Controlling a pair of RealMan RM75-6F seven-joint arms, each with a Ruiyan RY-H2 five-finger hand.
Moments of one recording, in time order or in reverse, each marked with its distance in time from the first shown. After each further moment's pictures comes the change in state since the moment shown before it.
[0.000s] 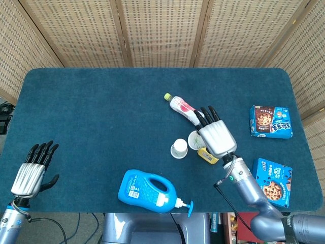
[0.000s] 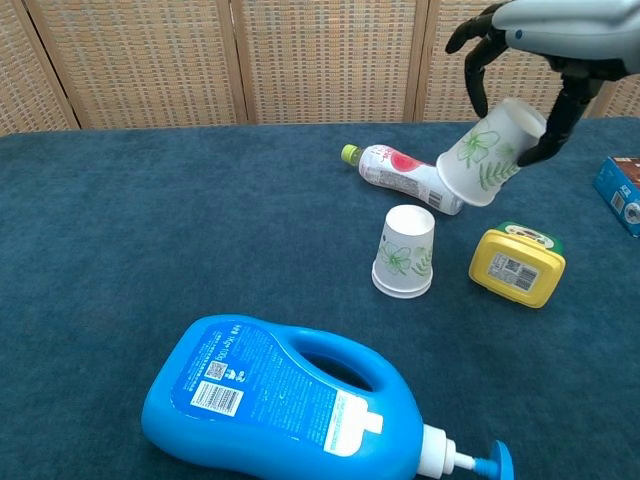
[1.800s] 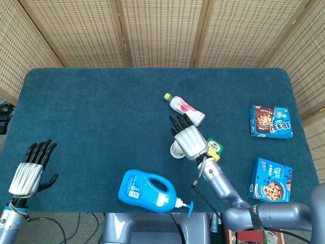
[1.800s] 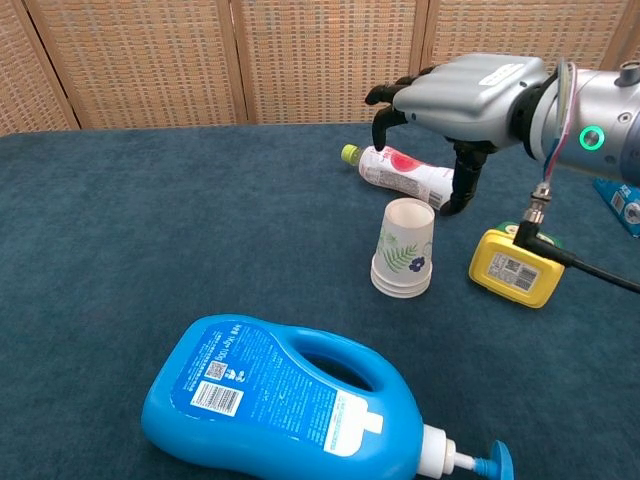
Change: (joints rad) left arm 0.004 0.014 -0.001 -0.012 0.015 0.024 -0.022; right arm 0.166 -0.227 -0.035 0.146 0.151 -0.006 -0.176
